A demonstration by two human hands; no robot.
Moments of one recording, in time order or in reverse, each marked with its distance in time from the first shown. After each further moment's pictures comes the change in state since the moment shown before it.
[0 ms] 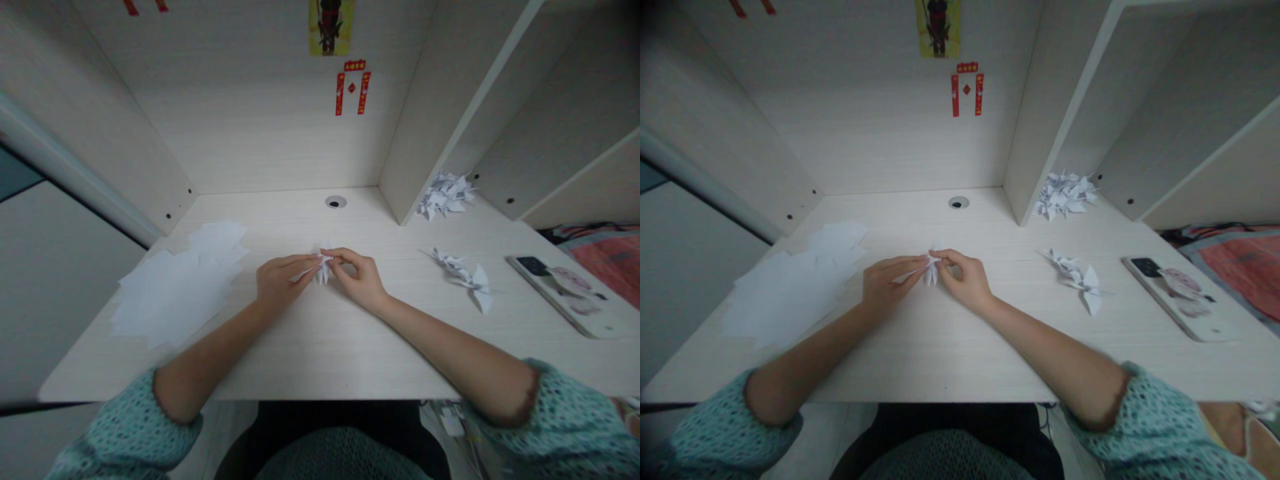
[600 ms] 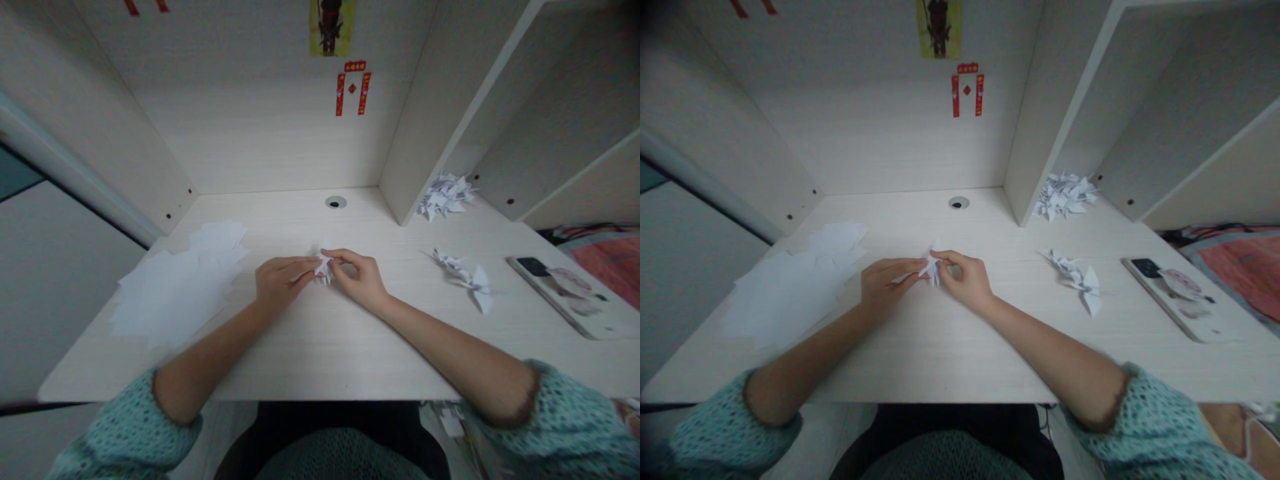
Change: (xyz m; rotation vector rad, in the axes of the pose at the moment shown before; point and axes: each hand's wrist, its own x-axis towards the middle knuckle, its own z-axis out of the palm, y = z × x) left_hand 0.001 0.002 -0.005 -0.009 0.002 0.034; right_hand 0.000 0.002 0.000 -0.037 0.013 -0.028
